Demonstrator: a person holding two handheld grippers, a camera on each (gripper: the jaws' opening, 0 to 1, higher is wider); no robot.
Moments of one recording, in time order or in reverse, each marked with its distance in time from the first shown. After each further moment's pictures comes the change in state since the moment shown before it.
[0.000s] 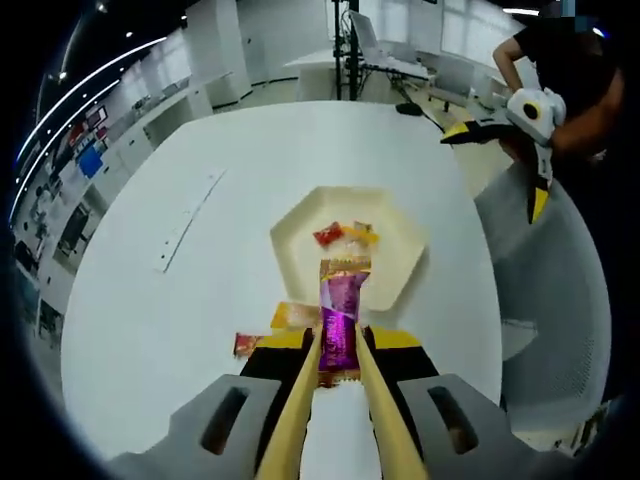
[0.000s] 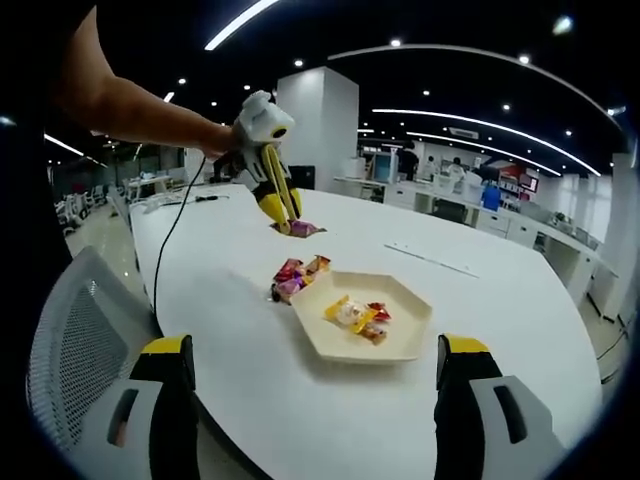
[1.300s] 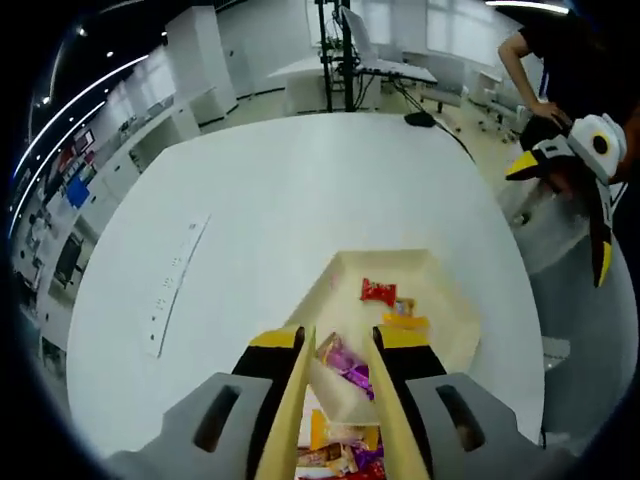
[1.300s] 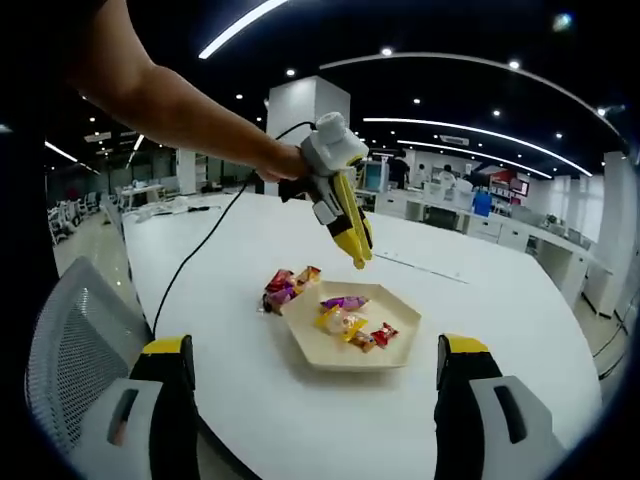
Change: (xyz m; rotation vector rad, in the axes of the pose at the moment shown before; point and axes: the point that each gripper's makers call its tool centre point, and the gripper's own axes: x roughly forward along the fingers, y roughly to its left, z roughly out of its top) left arm 0.081 0.042 0.084 0.040 -0.059 0.004; right arm -0.005 -0.009 0.007 0.012 -0.041 -0.040
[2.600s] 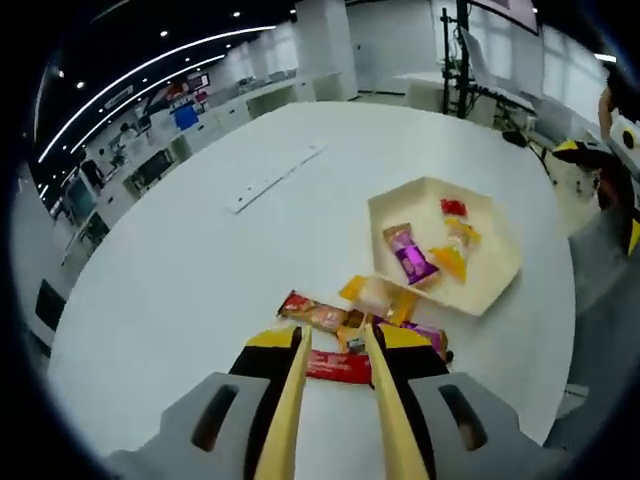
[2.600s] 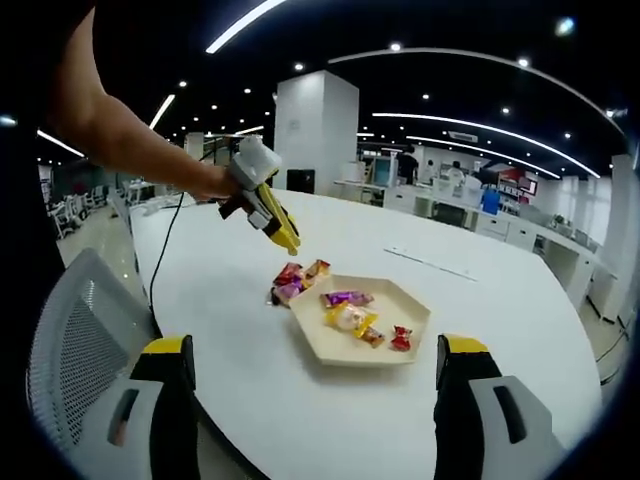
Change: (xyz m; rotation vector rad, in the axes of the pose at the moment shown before) left arm -0.070 0.014 -0.158 -0.370 -0.004 0.413; right arm 0.003 0.007 -0.005 -0.016 0.028 0.038
